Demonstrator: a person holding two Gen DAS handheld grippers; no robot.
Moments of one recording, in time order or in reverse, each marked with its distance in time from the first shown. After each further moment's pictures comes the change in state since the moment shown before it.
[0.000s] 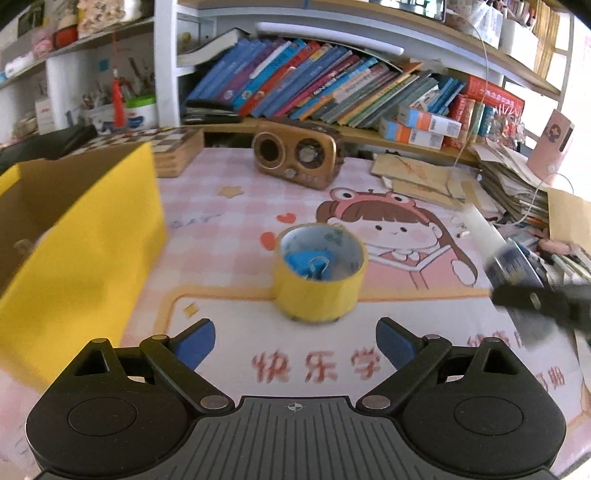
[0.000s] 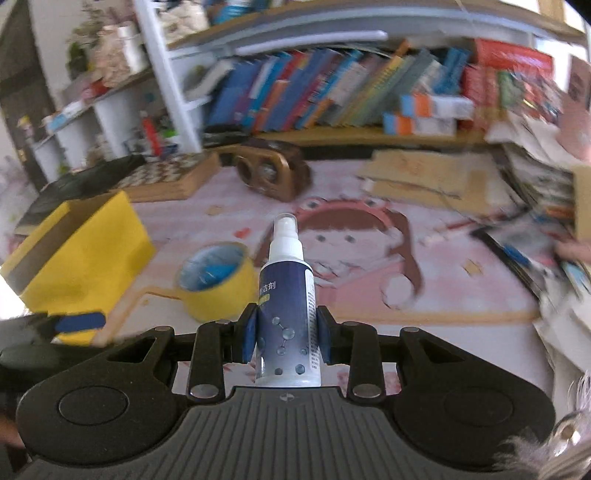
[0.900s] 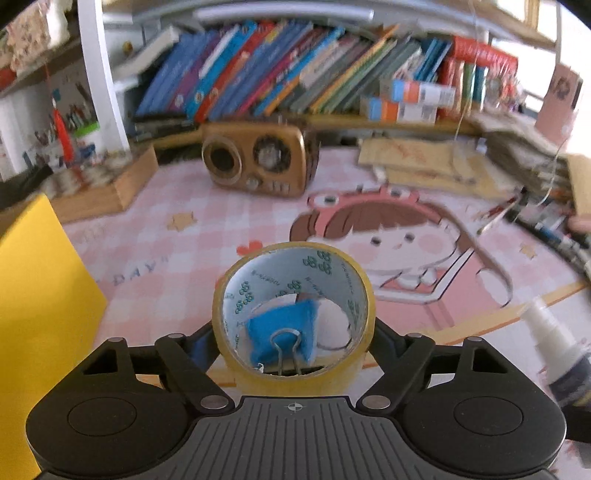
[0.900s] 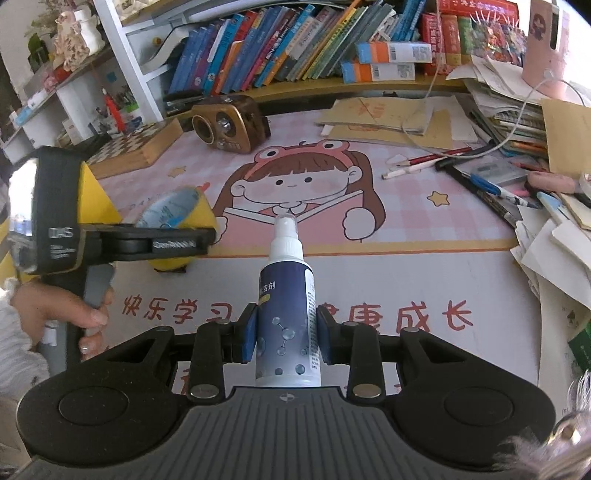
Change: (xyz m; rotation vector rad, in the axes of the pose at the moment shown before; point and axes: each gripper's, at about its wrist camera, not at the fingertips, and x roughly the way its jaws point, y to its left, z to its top) left arm 0.070 -0.033 0.034 0.150 0.001 0.011; right arm 0.000 -0.022 -0.031 0.082 0.105 -0.059
